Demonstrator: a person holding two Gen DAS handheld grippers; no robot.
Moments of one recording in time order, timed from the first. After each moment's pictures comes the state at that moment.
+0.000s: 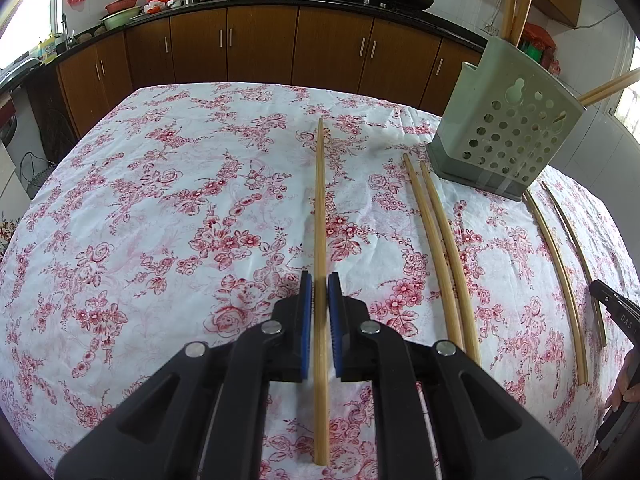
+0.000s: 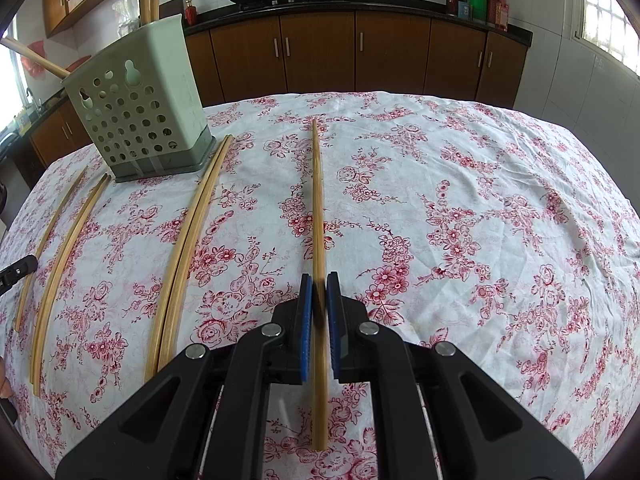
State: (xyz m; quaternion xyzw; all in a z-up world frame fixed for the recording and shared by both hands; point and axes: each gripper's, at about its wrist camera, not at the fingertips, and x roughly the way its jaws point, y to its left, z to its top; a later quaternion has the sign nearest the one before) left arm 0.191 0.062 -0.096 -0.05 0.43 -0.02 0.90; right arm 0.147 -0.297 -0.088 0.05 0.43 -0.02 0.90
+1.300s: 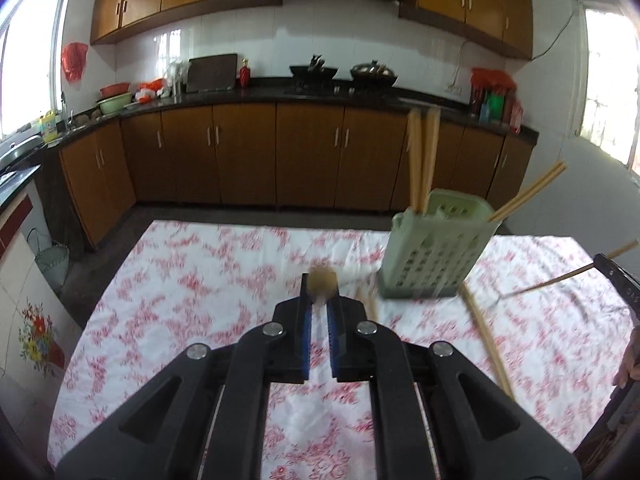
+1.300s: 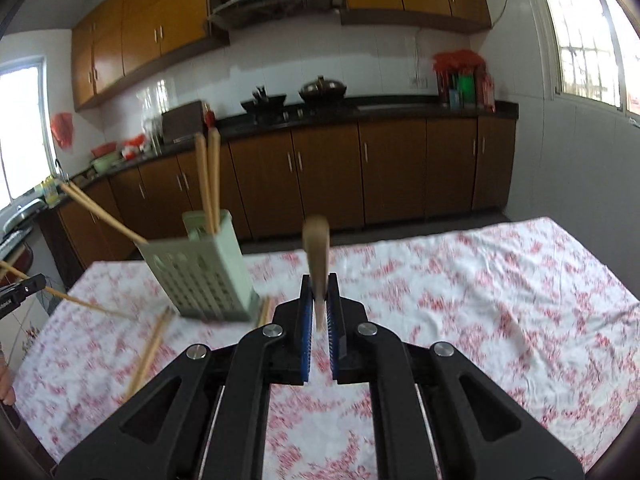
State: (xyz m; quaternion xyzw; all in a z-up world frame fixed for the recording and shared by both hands) left arm 0.157 0.050 0.050 -0.01 0.29 -0.05 0.96; right arm 0.112 -0.308 0.048 0.08 0.24 0.00 0.97
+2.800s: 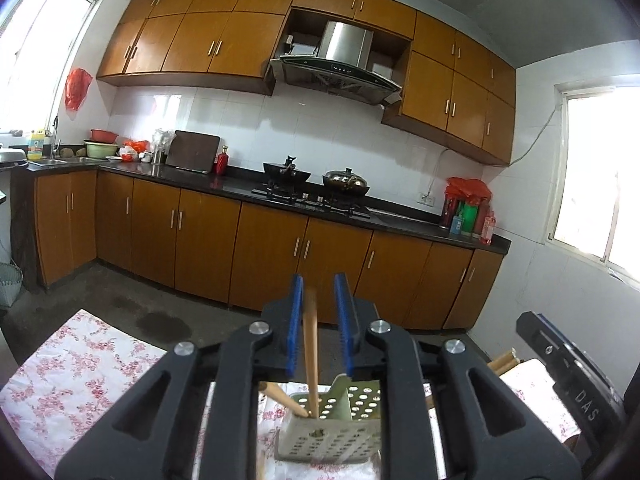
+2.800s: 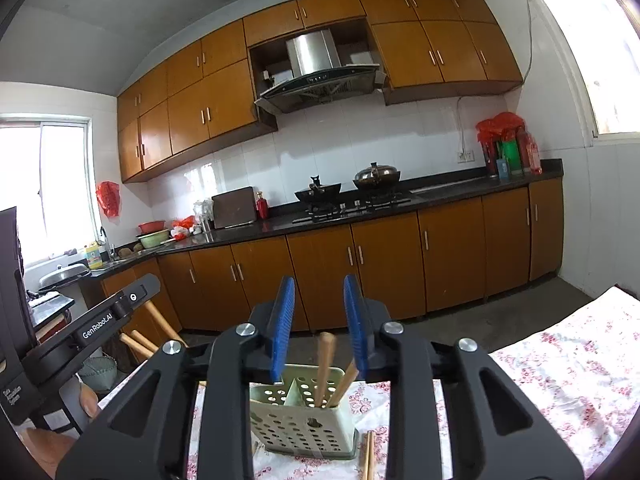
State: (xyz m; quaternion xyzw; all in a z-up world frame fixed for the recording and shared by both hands) left arm 0.231 -0.024 0.122 -0.10 0.10 -0.08 0.99; right arm 0.155 -0.253 0.116 0.11 0.08 0.07 0.99
